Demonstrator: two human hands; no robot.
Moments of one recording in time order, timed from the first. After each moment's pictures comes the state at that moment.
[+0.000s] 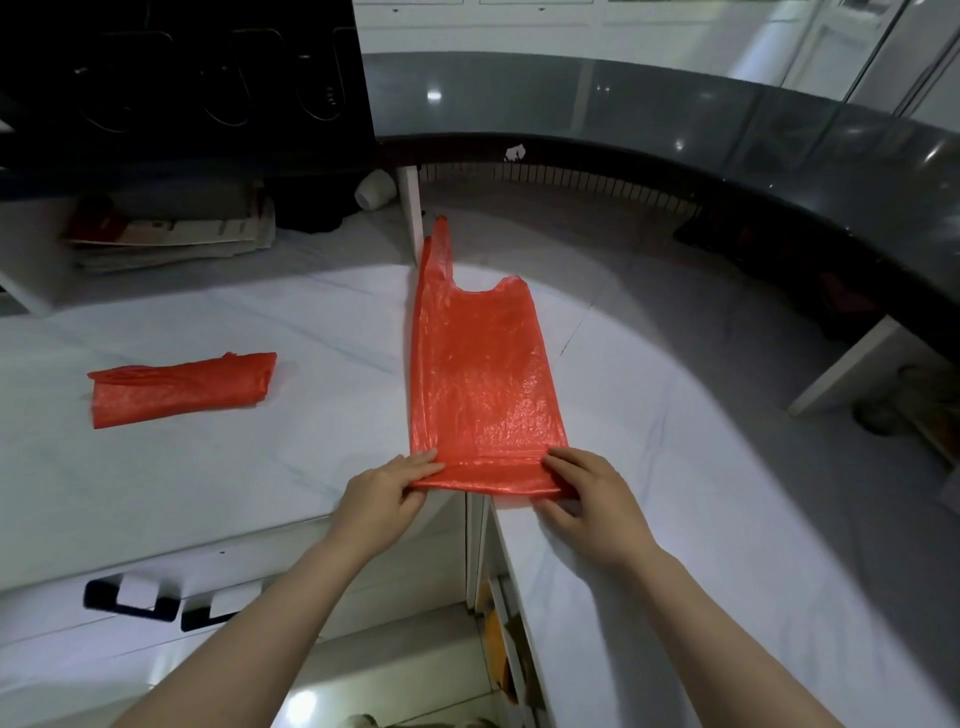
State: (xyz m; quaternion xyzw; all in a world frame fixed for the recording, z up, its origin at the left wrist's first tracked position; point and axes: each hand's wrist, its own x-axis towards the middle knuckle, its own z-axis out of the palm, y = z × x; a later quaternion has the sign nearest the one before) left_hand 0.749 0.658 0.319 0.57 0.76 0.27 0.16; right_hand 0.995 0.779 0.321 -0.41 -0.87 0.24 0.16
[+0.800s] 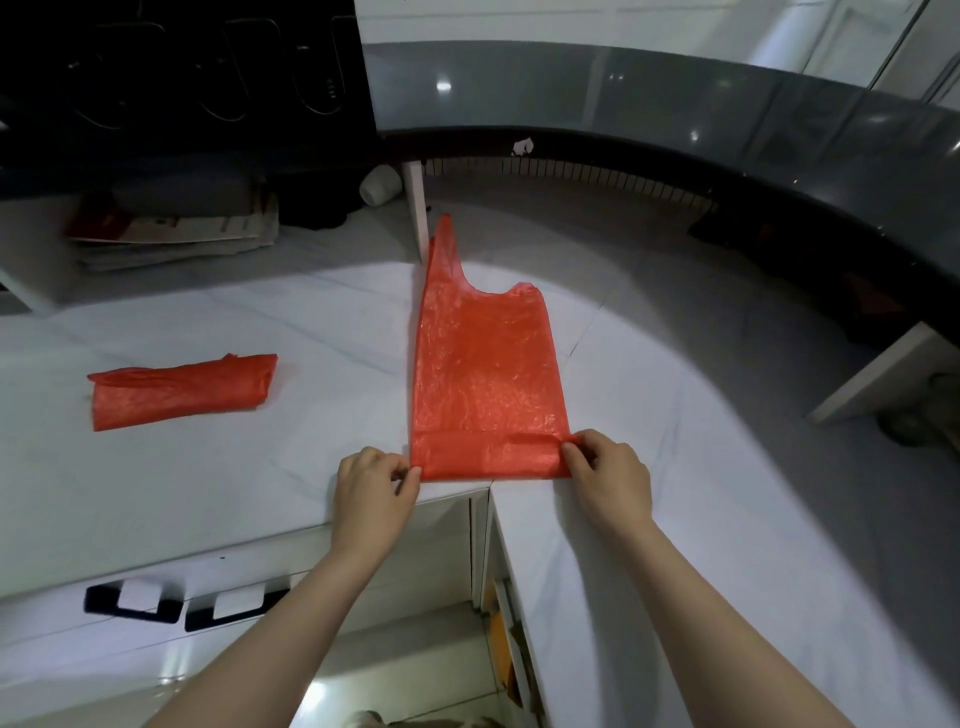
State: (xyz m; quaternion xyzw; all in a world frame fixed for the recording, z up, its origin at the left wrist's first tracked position) left_hand 0.756 0.669 0.322 0.42 0.85 0.30 0.07; right_hand 0.971 0.817 0.319 -0.54 -0.76 0.29 0.20
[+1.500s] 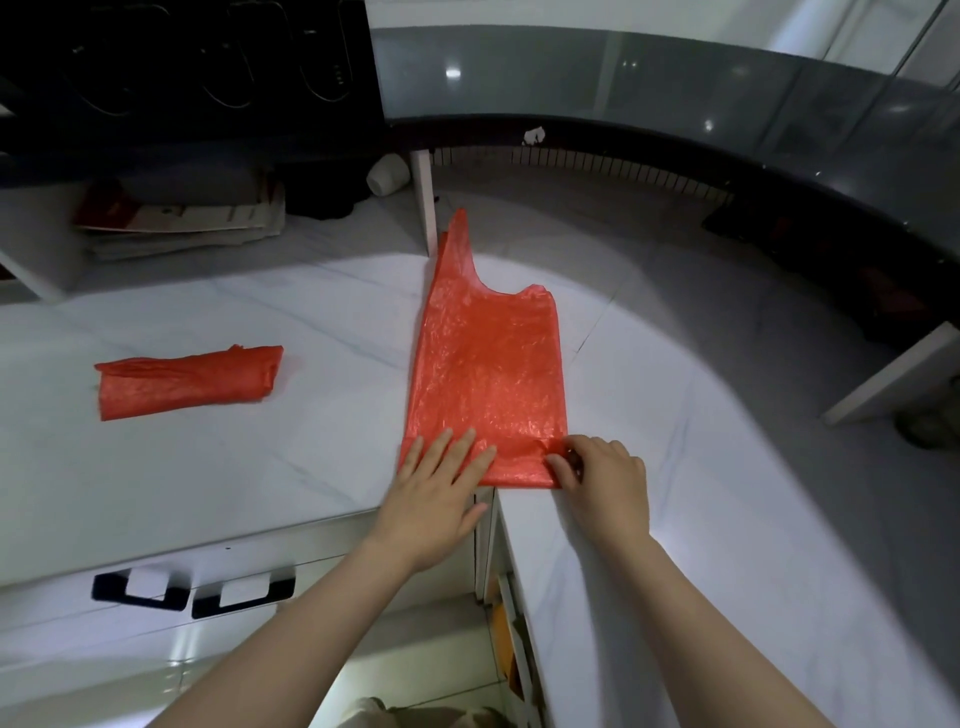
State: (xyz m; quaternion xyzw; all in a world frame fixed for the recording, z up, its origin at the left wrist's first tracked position) left_hand 0.780 0.682 0.313 0.67 0.74 -0.01 0.03; right_hand 0.961 0.801 0.310 -0.50 -0.82 0.15 0.21
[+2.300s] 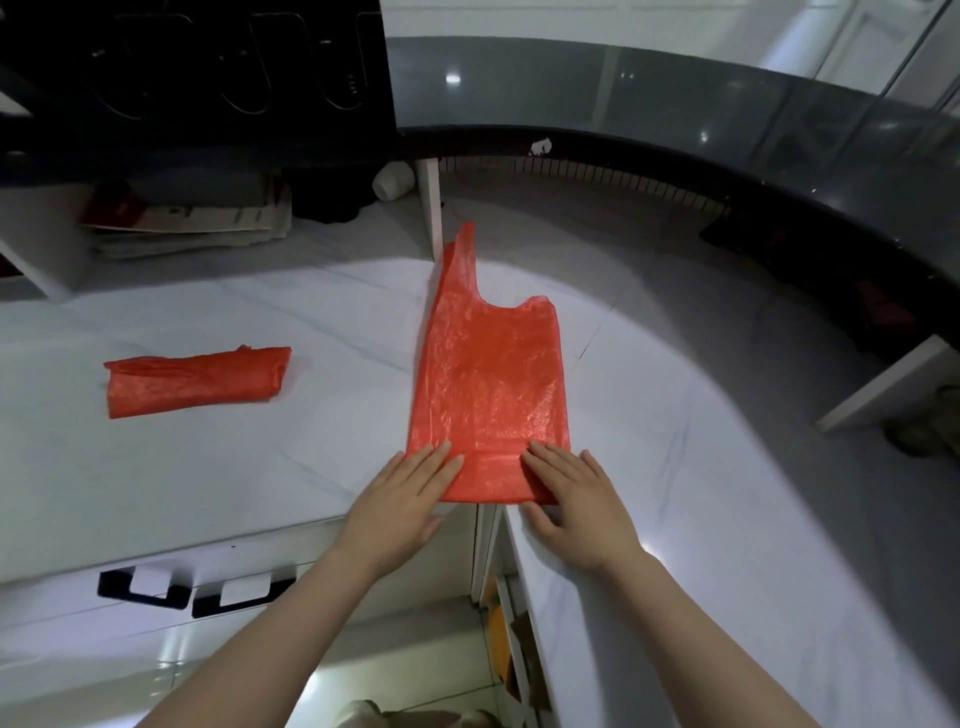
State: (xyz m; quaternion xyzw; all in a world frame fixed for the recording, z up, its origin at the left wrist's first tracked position) left_hand 0.749 0.655 0.315 0.71 0.70 0.07 0.00; right_hand 0.965 0.784 0.315 -0.34 -0.92 0.16 0.08
